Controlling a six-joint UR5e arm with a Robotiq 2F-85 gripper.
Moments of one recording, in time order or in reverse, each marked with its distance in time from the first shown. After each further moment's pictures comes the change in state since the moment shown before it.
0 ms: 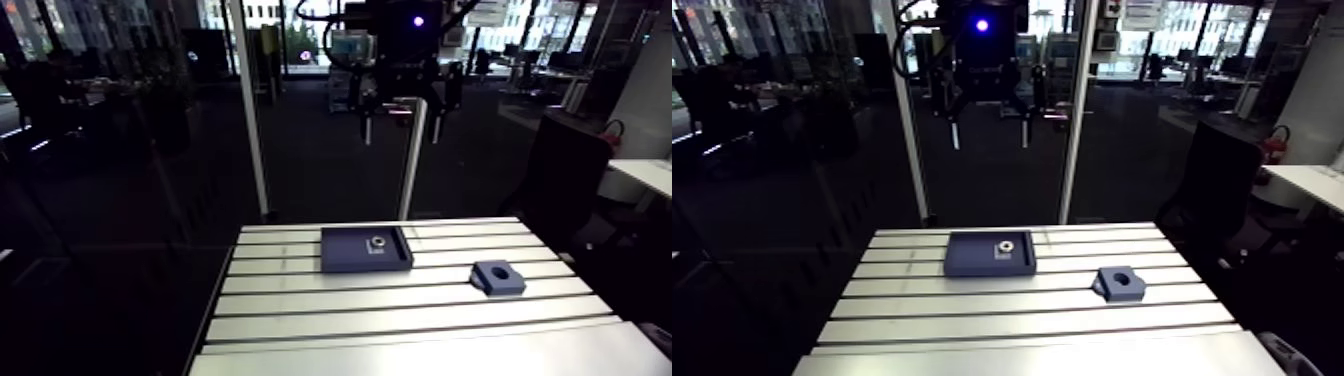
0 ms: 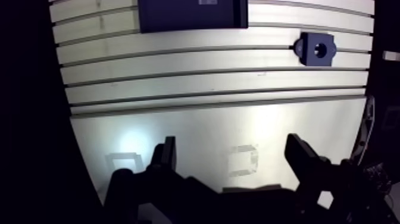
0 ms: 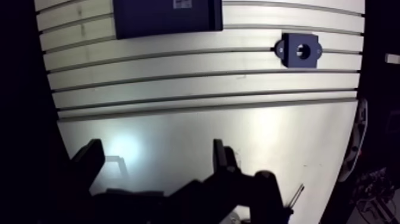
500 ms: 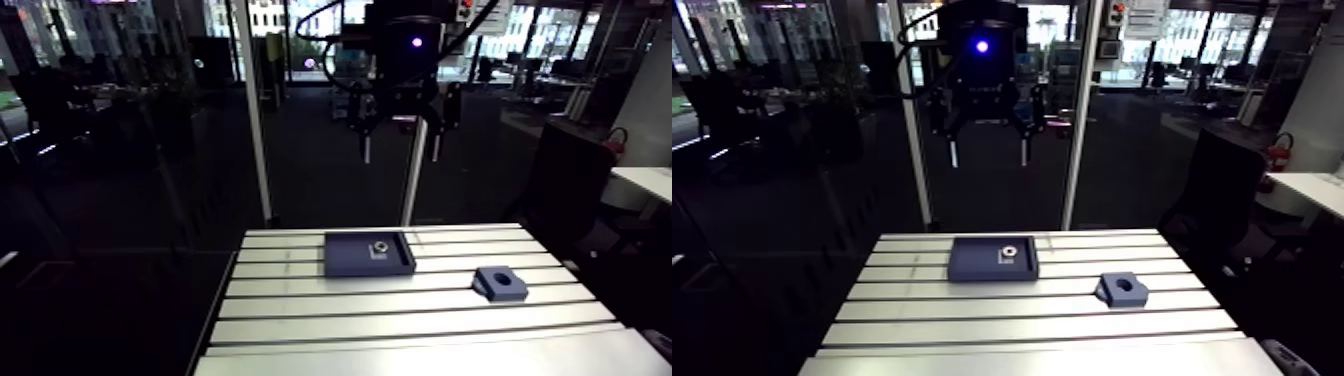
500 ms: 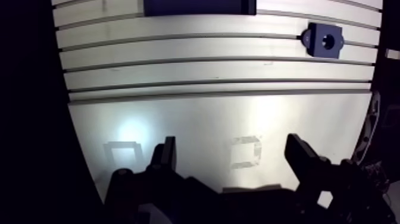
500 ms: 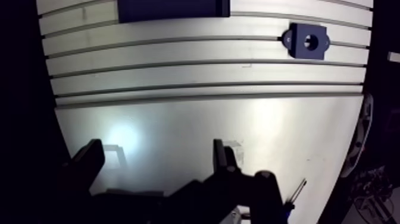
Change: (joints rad) arm 0.012 -0.023 0.044 0.013 0.003 -0.012
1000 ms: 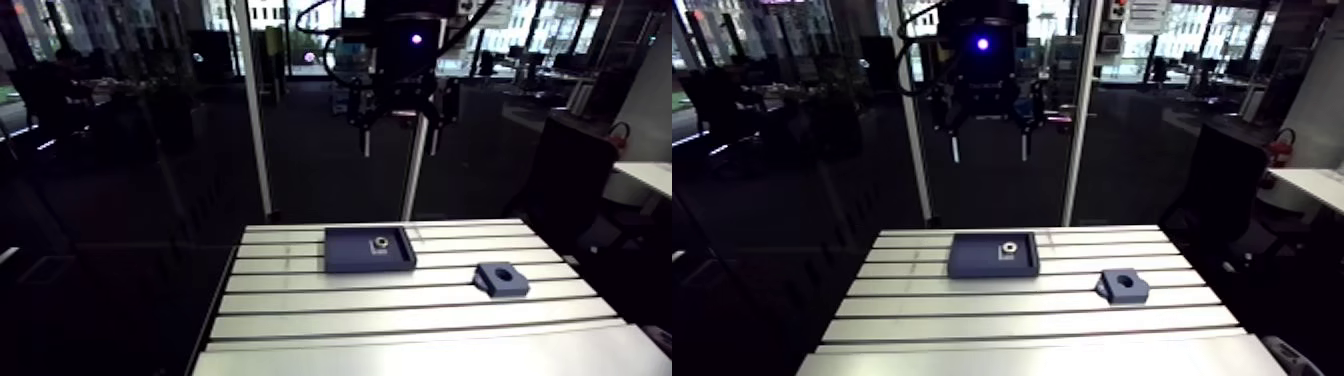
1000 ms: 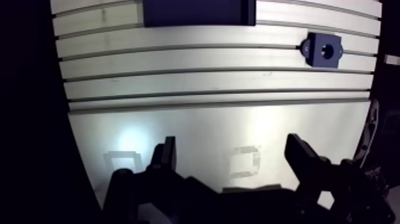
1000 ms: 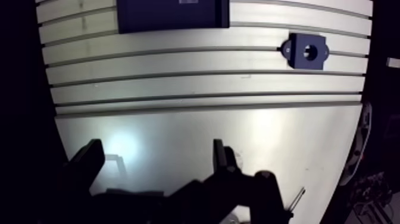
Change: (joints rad) arm 0.001 0.022 -0.005 -0.046 -0.001 -0.003
